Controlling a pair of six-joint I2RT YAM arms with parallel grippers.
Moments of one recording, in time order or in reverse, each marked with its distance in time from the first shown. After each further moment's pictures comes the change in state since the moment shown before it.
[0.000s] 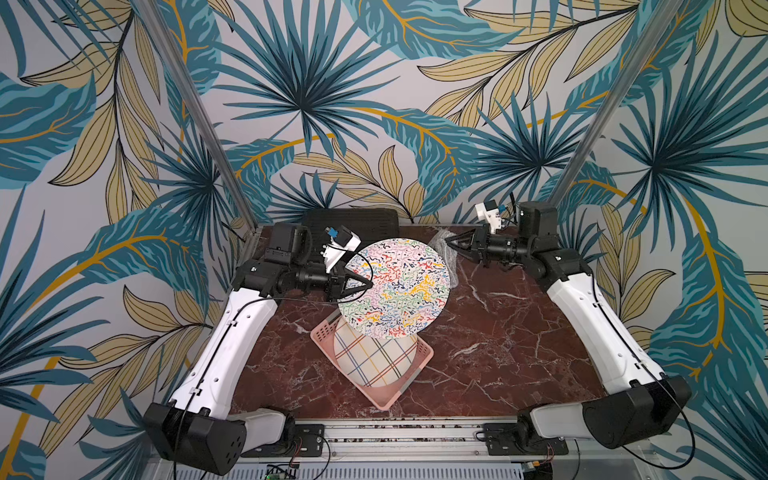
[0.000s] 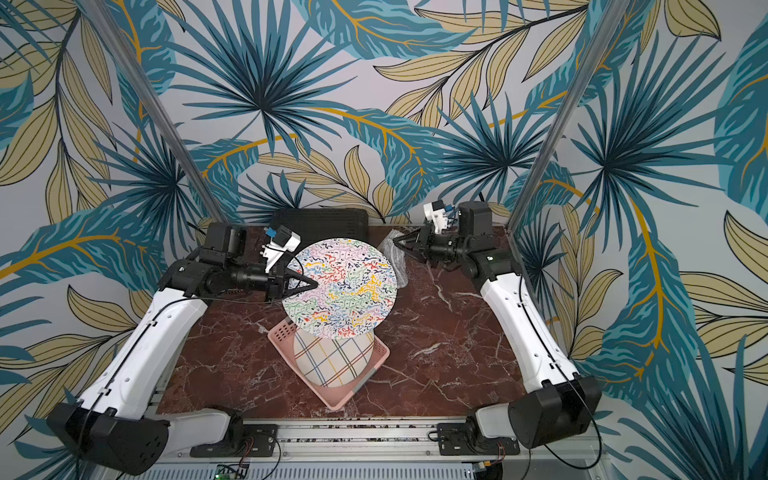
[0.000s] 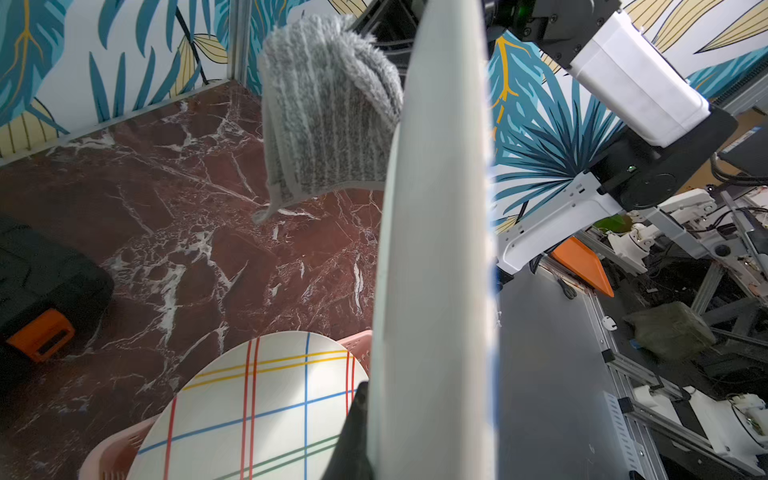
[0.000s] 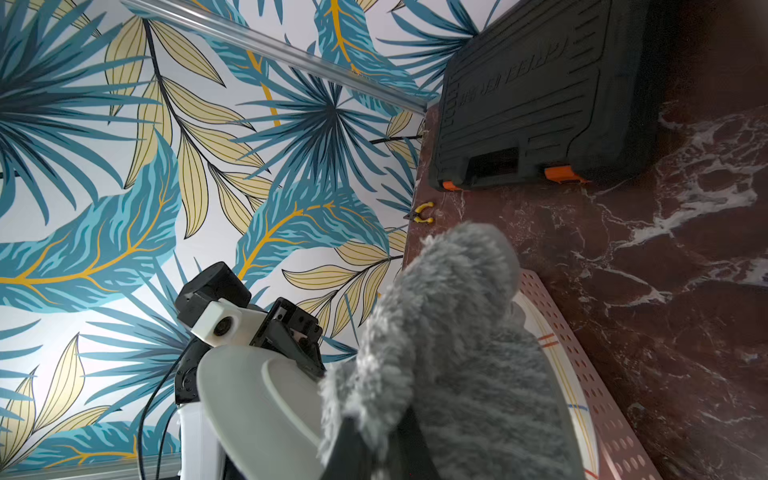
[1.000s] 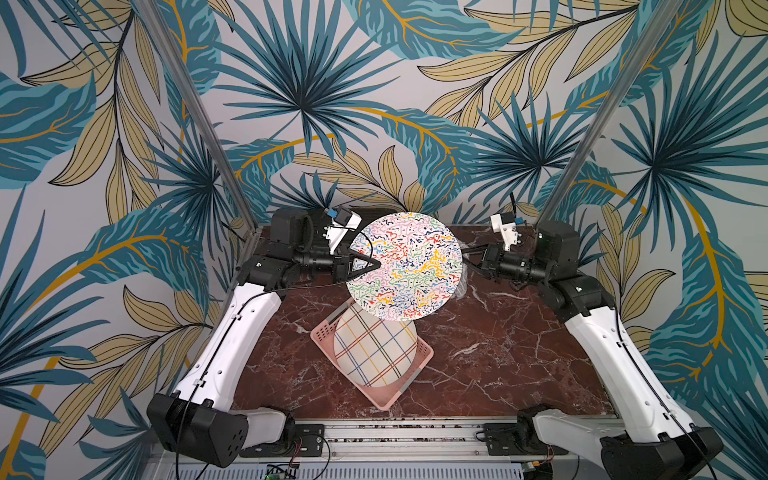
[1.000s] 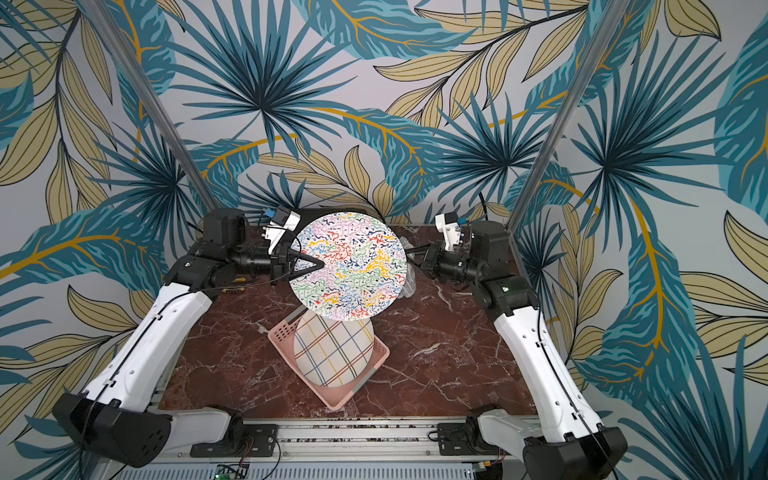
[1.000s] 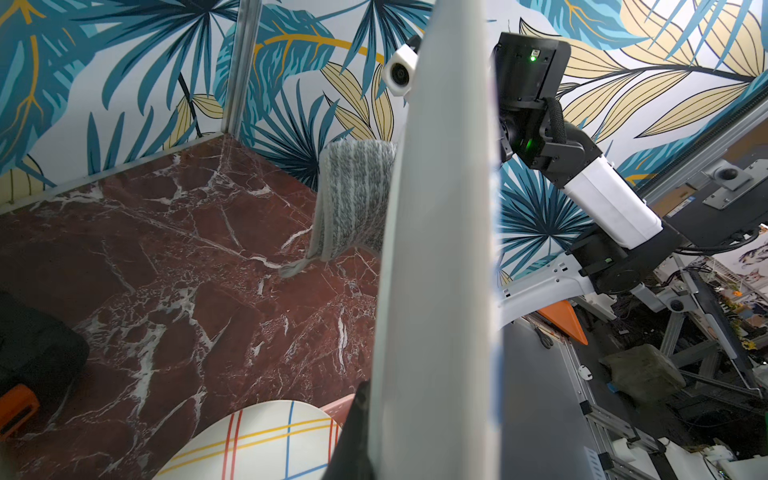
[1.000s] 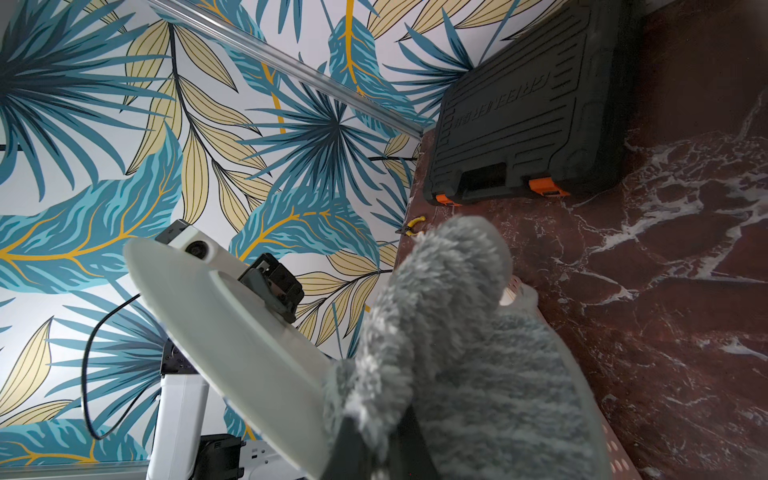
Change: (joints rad) left arm 0.003 0.034 0.010 0.339 0.047 -0.354; right arm 0.000 -0.240 -0.188 0.048 0.101 -0.016
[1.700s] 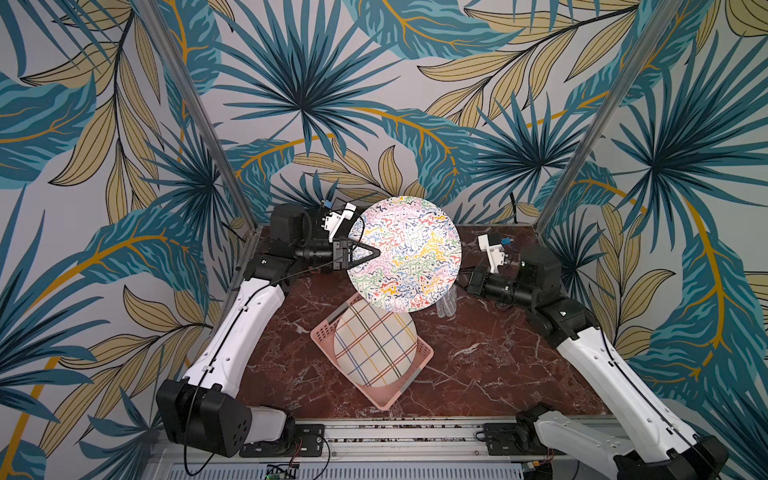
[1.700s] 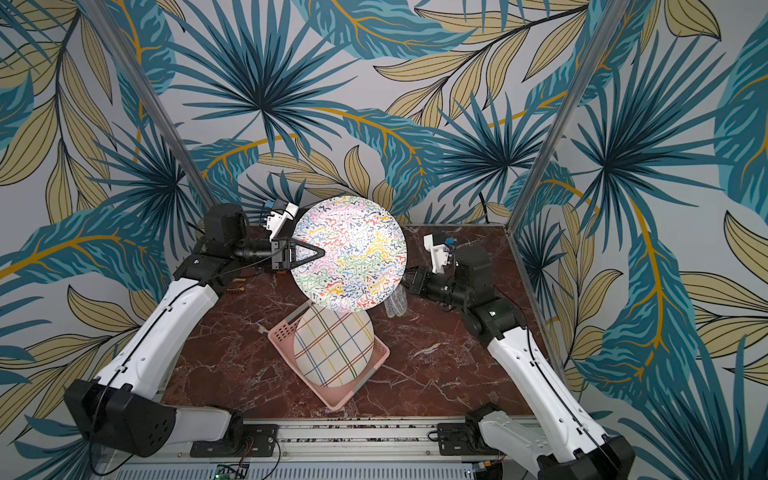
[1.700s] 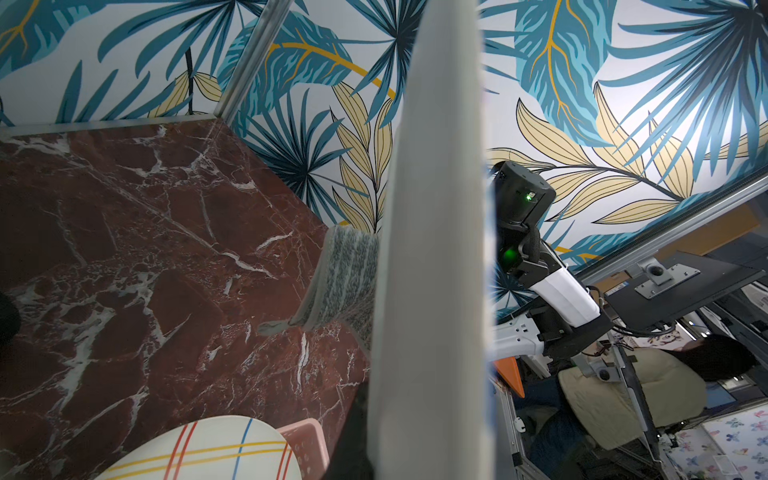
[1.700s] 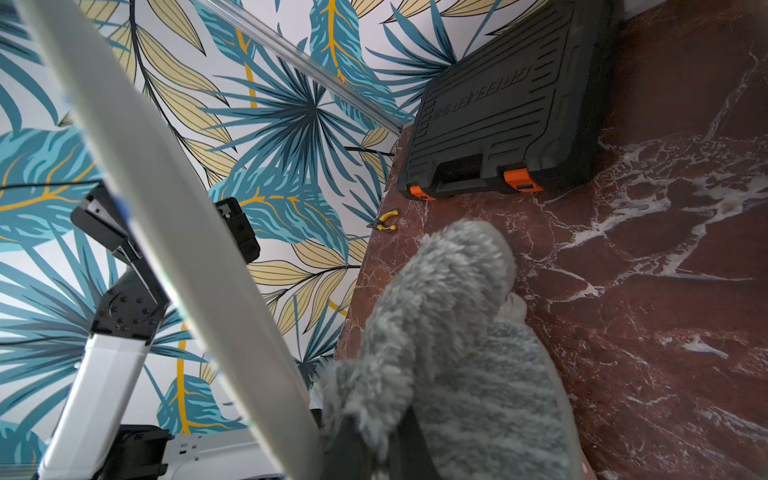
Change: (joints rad) left arm 0.020 0.046 -0.038 0.227 0.046 -0.366; right arm 0.160 -0.125 -0.235 0.125 0.199 -0.090
